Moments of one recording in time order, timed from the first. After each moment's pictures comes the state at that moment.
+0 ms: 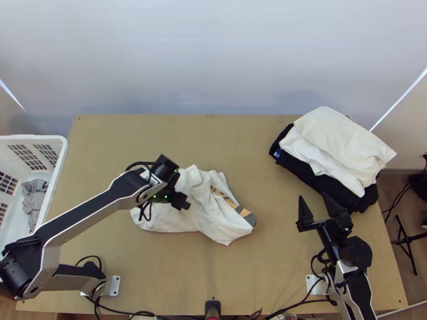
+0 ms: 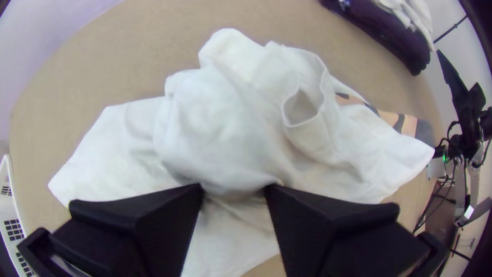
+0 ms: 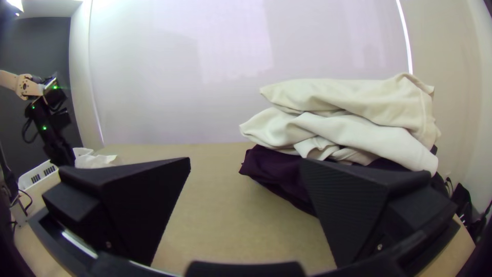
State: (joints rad) left arm -0.65 1.49 1.14 -0.74 0.01 -0.19; right arm 0.22 0.00 0.01 0.00 -0.01 0.16
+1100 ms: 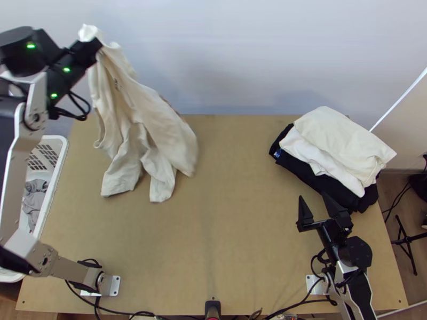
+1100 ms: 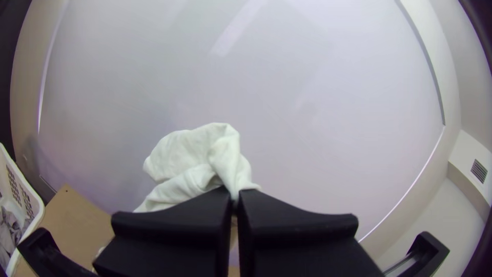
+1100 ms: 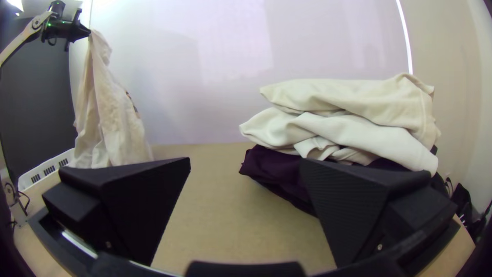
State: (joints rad) left arm -0.13 1.58 2.15 -0.63 -0.02 -0.60; right arm 0.22 0.00 0.01 0.00 -0.01 0.16
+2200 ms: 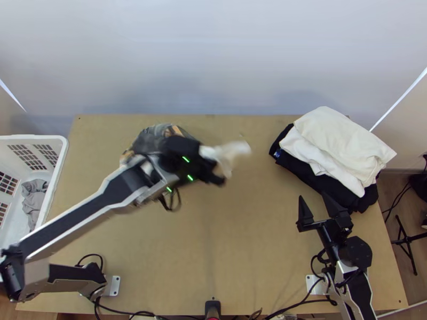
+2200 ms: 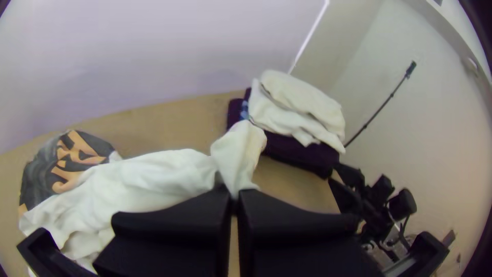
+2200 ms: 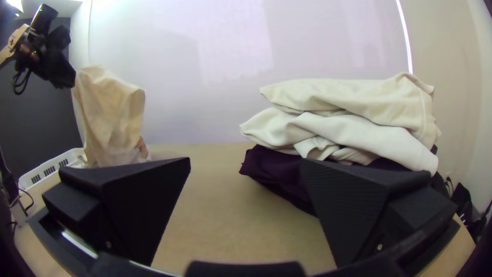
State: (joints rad) left arm -0.88 1.49 1.52 -0.54 -0.06 -0.43; right arm 0.22 0.00 0.01 0.00 -0.01 0.16
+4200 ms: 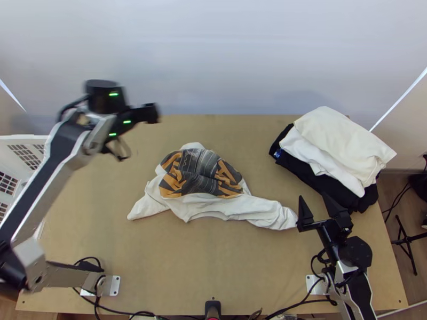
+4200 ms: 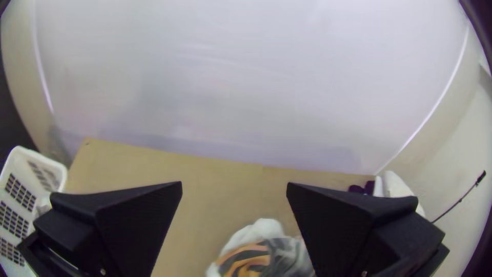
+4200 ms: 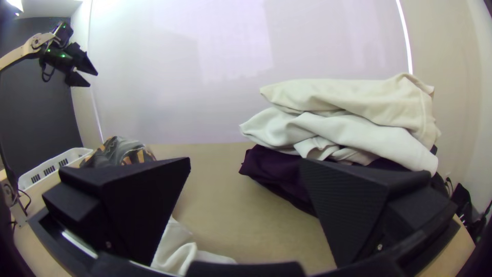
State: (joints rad) left arm -0.31 1.48 1.67 -0.69 -0.12 -0.38; right arm 0.22 0.00 0.01 0.00 -0.01 0.16
